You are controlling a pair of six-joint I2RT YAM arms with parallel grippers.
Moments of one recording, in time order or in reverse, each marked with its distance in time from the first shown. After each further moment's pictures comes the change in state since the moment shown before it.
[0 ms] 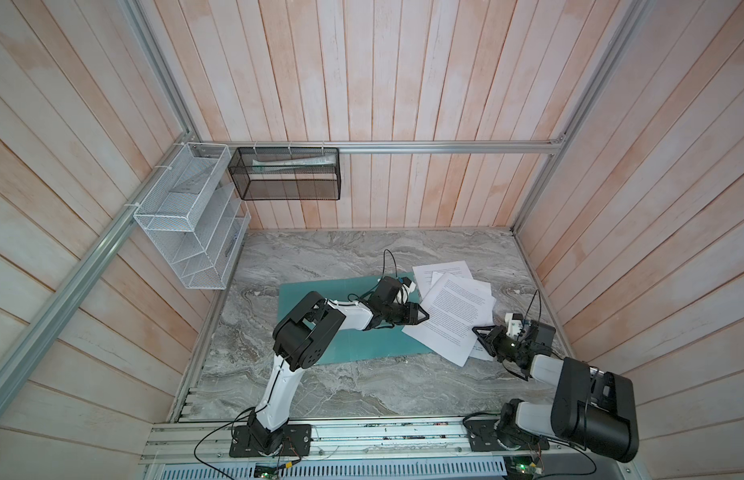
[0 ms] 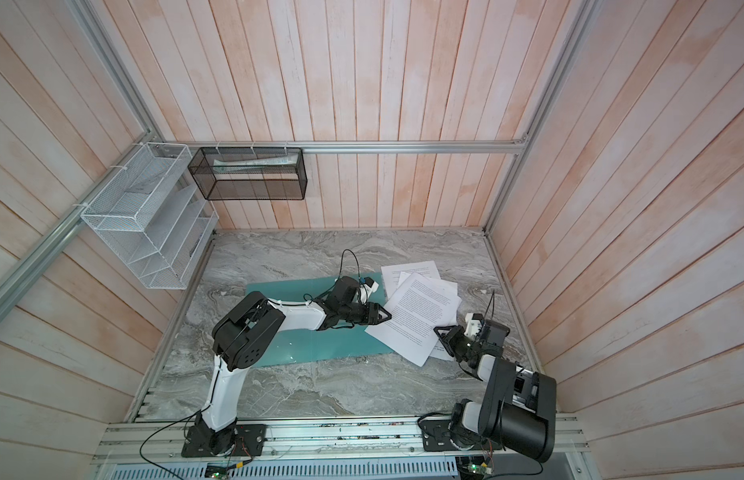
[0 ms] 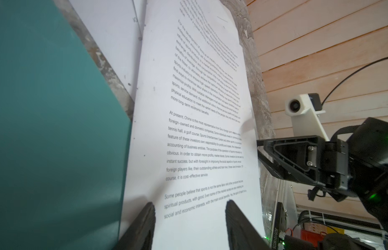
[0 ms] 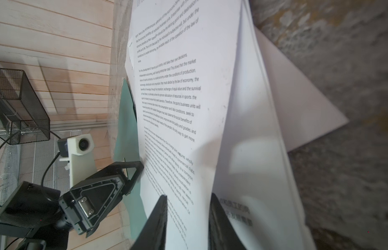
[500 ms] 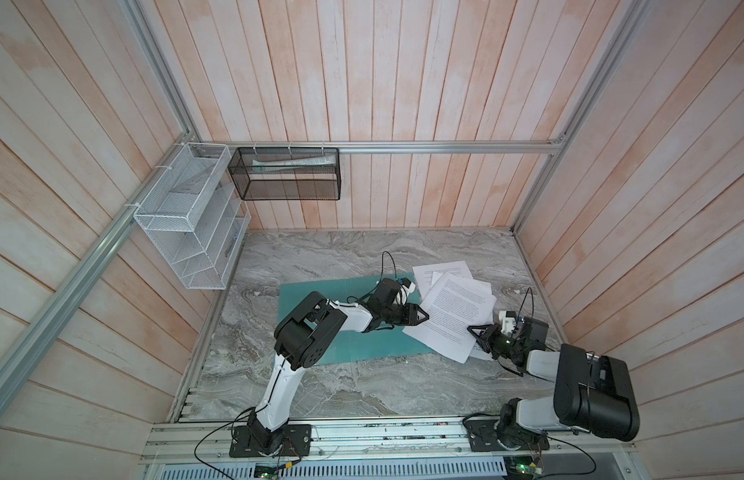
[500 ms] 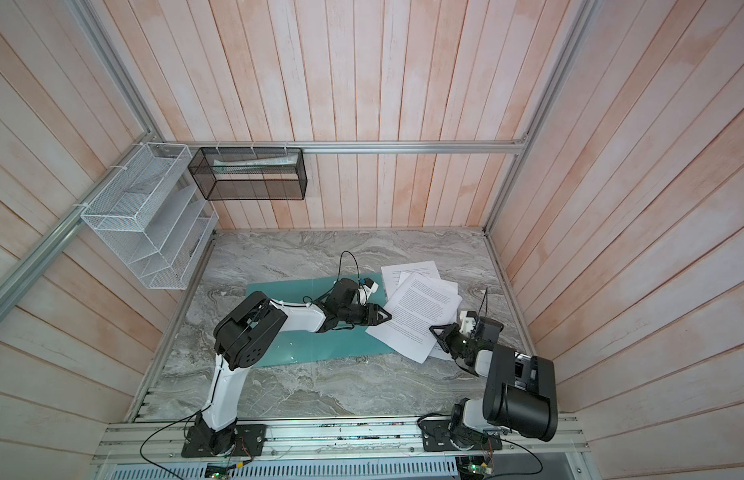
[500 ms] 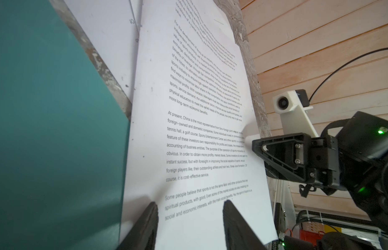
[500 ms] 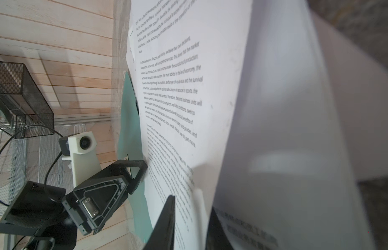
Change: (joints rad) left arm 0.000 0.006 -0.032 0.074 0.004 -0.011; right arm 0.067 0.113 0.019 0.119 -0.004 0.056
